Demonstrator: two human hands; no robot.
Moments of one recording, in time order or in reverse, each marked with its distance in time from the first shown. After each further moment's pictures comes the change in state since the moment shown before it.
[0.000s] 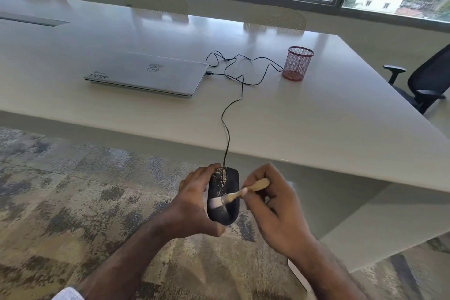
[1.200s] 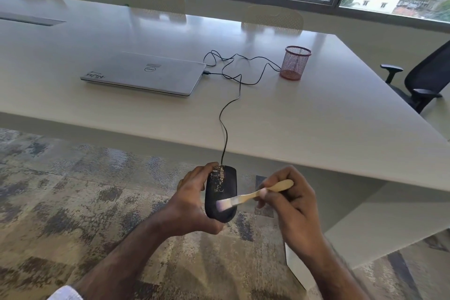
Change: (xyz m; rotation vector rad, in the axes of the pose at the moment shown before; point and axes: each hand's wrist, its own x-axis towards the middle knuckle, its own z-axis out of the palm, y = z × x) left_hand 0.002 0.002 -0.002 -0.078 -0.030 -0.030; right_hand -0.004 0.012 -0.018 0.338 0.145 0.054
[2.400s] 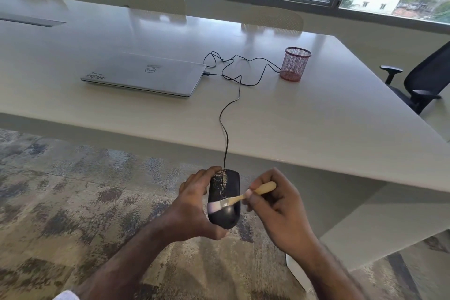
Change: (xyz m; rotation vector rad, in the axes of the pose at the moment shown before) left_hand -0.004 -0.001 0.007 0.034 0.026 0.032; right_hand -0.001 0.012 0.006 -0.181 -0.070 0.009
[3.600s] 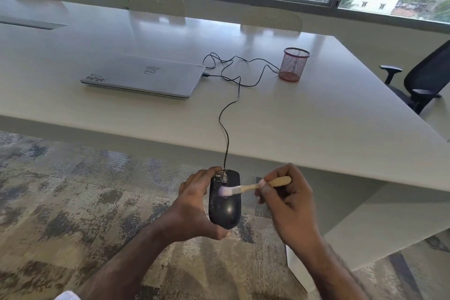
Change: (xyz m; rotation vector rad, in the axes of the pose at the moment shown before) left_hand 0.000 0.009 -0.004 0.022 -0.021 -0.005; right_hand 0.003 -0.004 -0.008 -0.023 0.164 -0.042
